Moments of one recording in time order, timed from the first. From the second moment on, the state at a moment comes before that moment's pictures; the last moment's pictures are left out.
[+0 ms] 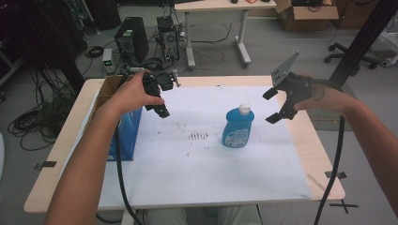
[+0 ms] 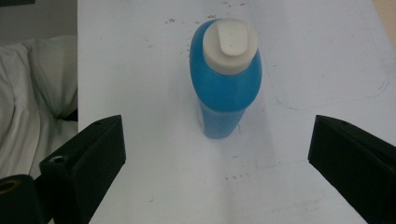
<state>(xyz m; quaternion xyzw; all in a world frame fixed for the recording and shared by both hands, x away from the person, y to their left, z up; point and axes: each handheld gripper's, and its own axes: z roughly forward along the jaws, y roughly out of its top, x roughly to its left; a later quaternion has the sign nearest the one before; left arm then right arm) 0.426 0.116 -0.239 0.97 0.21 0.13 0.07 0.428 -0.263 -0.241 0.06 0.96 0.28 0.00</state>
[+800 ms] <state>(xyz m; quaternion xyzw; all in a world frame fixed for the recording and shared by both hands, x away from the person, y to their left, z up) 0.429 0.115 -0.241 0.97 0.20 0.12 0.06 0.440 -0.274 -0.282 0.08 0.95 0.31 -0.02</state>
